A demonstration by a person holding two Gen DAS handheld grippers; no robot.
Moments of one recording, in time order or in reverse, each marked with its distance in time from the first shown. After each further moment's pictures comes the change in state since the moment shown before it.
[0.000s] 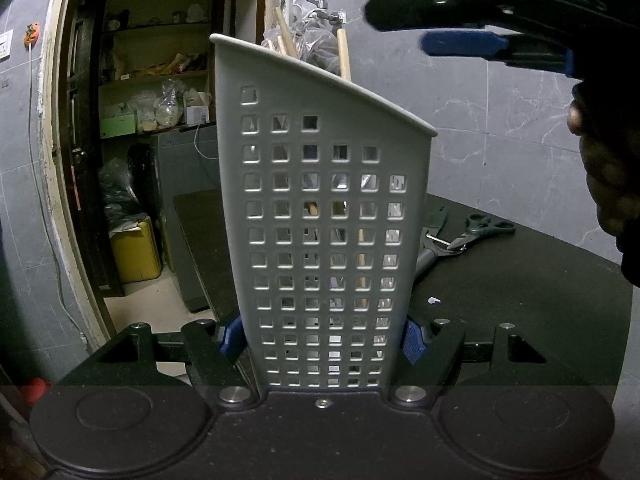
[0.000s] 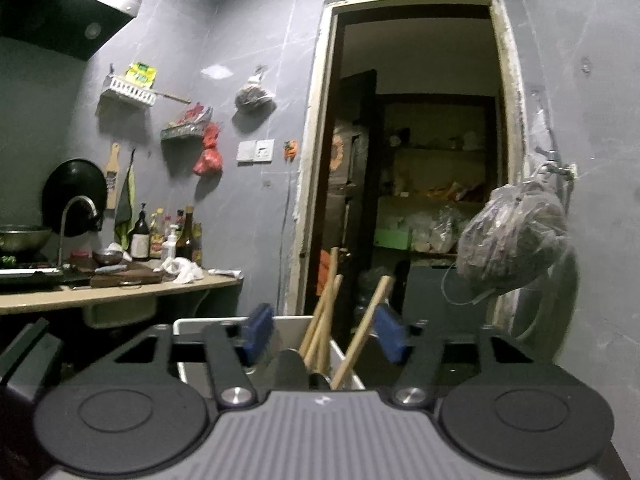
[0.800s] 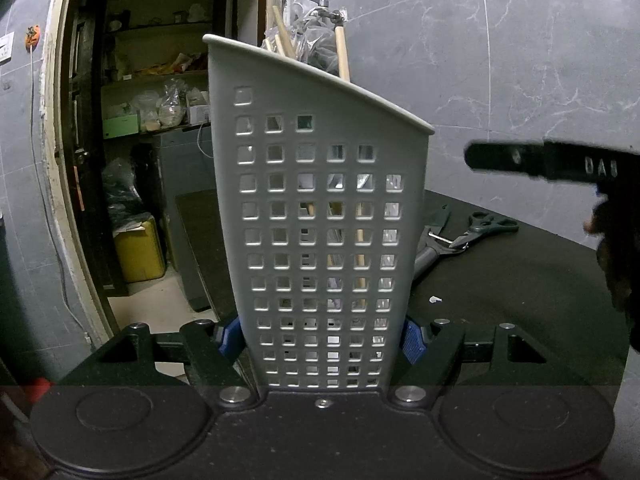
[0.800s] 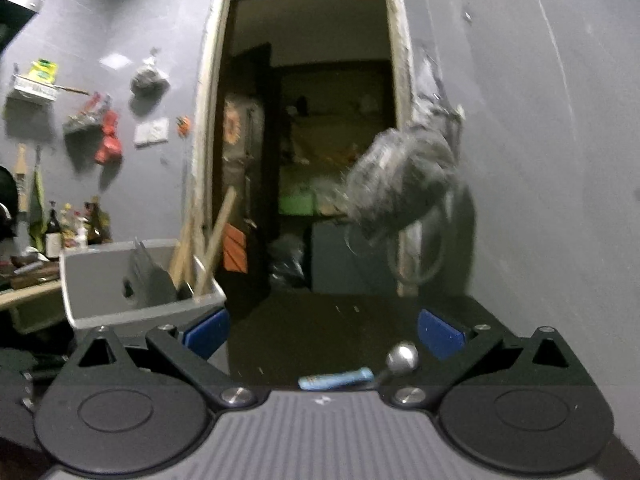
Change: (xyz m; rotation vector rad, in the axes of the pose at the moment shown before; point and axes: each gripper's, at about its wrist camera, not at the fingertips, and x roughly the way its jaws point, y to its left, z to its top) left arm -0.001 -0.001 0.003 0.003 0.006 0.010; right arm -0.024 -0.048 -0.065 0.151 0.112 -0.284
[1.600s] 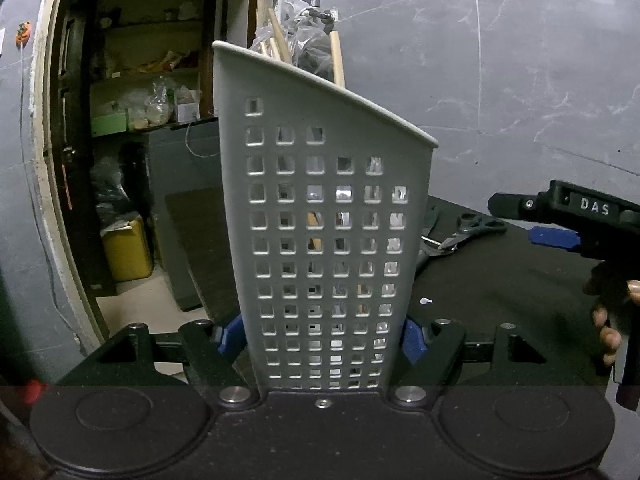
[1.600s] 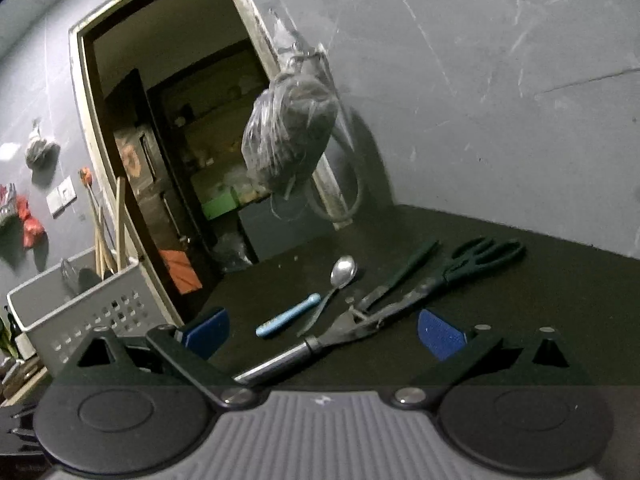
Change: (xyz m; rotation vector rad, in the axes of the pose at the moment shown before) left arm 0.000 0.011 0.005 0.000 0.004 -0.046; right arm -0.023 -0.041 -0.058 0.417 0.039 -0.151
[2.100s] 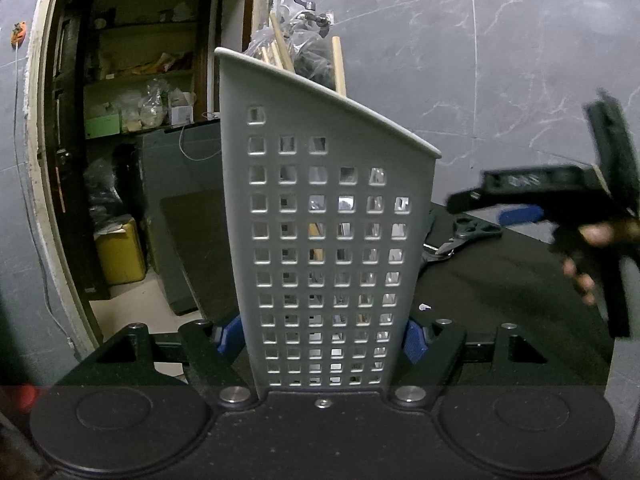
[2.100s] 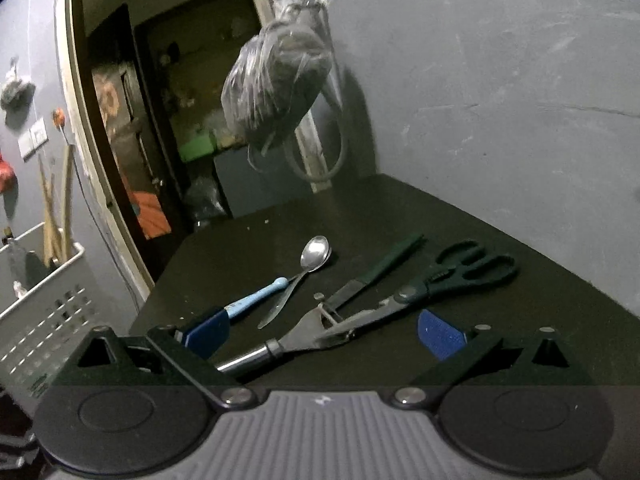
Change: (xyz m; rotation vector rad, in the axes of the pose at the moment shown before) left arm 0.000 0.007 0.000 0.000 -0.012 -0.023; right arm 0.058 0.008 0.042 -0.128 0.214 -0.091
